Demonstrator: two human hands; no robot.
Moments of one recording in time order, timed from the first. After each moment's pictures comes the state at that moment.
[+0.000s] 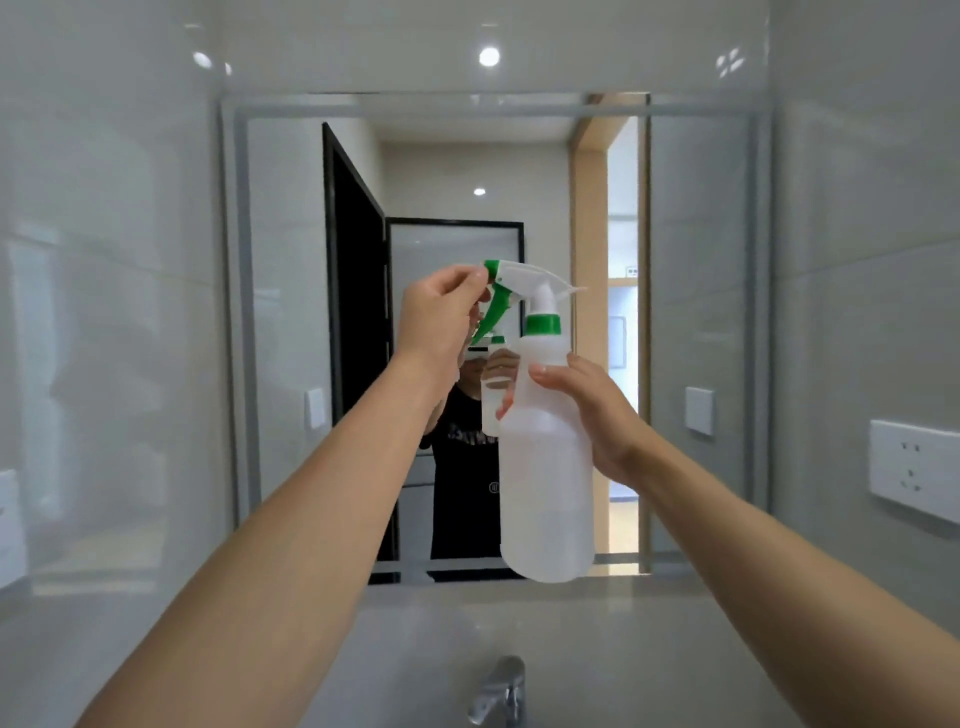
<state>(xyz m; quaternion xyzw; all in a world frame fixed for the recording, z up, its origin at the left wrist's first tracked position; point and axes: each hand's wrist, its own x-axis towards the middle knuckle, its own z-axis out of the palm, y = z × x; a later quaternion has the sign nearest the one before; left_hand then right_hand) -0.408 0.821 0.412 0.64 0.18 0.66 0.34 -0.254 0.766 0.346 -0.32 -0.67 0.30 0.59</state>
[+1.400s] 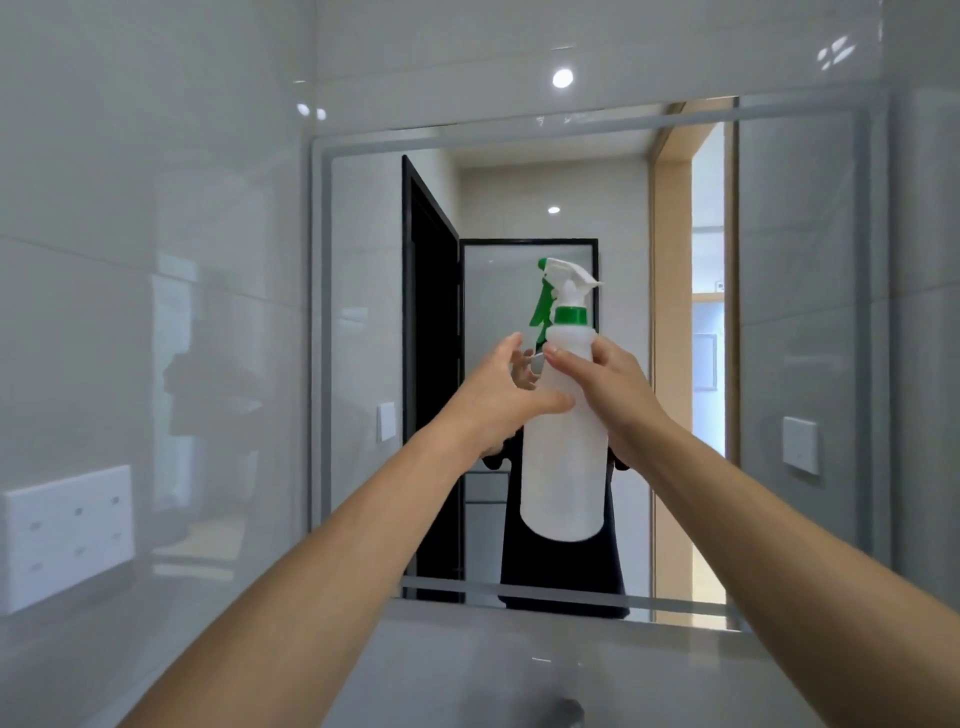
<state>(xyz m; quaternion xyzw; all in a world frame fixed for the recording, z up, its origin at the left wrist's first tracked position) -0.422 0.802 0.381 0.76 0.37 0.48 0.26 -0.272 0.811 0.379 -0.33 -0.64 0.26 0.64</state>
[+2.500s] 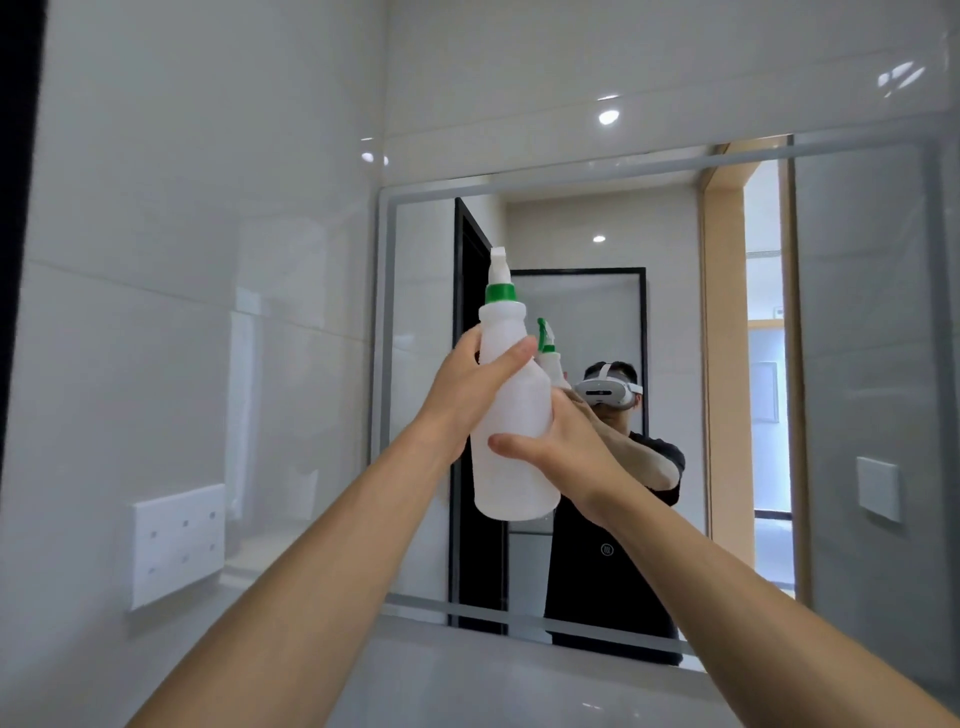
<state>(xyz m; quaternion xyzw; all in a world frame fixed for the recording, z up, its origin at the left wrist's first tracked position) -0.484 0.804 0.411 0.67 0.29 0.63 0.27 -0.346 0.801 0.367 -0.24 -0.78 0.22 0.53</state>
